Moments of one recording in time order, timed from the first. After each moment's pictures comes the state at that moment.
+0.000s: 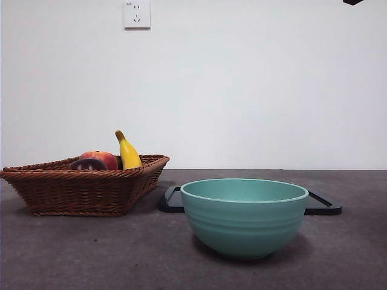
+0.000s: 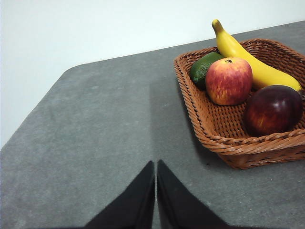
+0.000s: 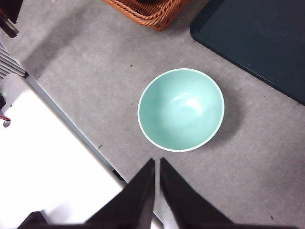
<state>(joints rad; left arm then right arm) 0.06 0.00 0.03 -0.18 0.08 0.21 0.61 0.86 1.02 -0.99 -0.32 0.13</state>
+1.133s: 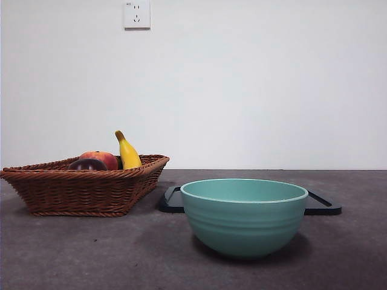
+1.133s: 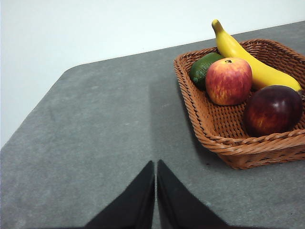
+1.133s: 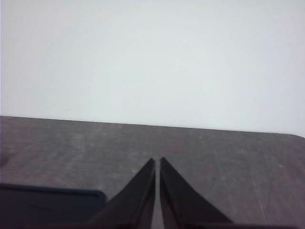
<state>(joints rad) 0.06 0.00 0.03 -0.18 0.08 0.21 -0.11 0.20 0.27 0.00 -0.14 0.00</state>
